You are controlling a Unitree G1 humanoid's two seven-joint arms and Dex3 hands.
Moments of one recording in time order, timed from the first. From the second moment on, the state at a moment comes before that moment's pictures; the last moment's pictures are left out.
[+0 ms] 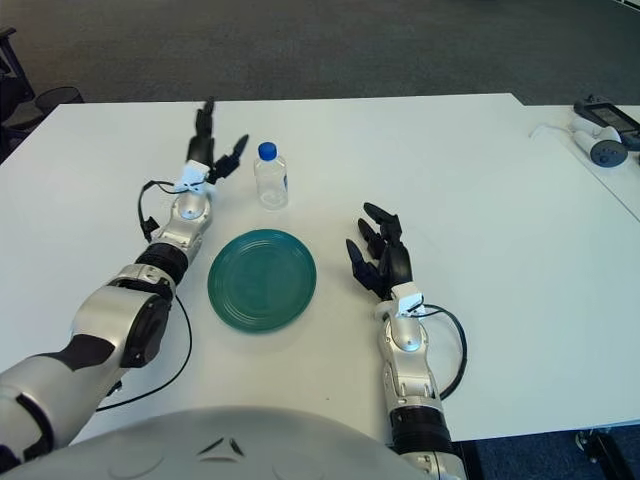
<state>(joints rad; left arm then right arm) -0.75 0.00 -0.01 1.08 0.16 -0.55 0.16 0.14 -0.01 -0.02 0.18 -0.02 -0.33 -0.02</state>
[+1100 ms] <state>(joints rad) -0.78 0.07 -0.15 1.02 0.20 -0.44 -0.26 0.12 0.00 -0.02 0.22 -0.02 -0.35 -0.02</state>
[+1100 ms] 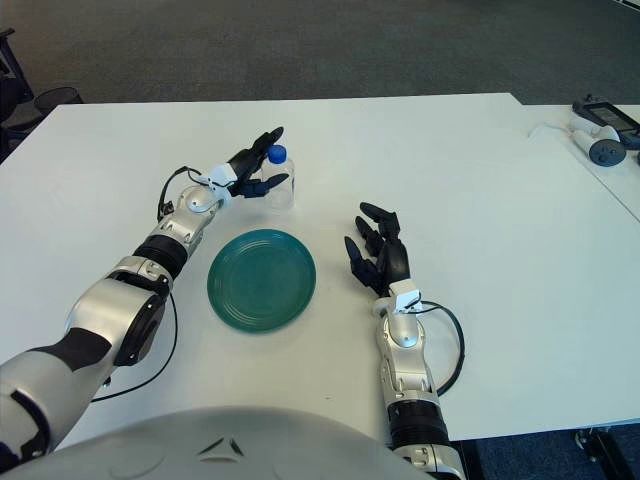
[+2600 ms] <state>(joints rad) -0.78 0.05 -0.16 1.12 0.25 -0.47 -0.02 0.11 0.00 -0.02 0.24 -0.01 -0.37 -0.02</state>
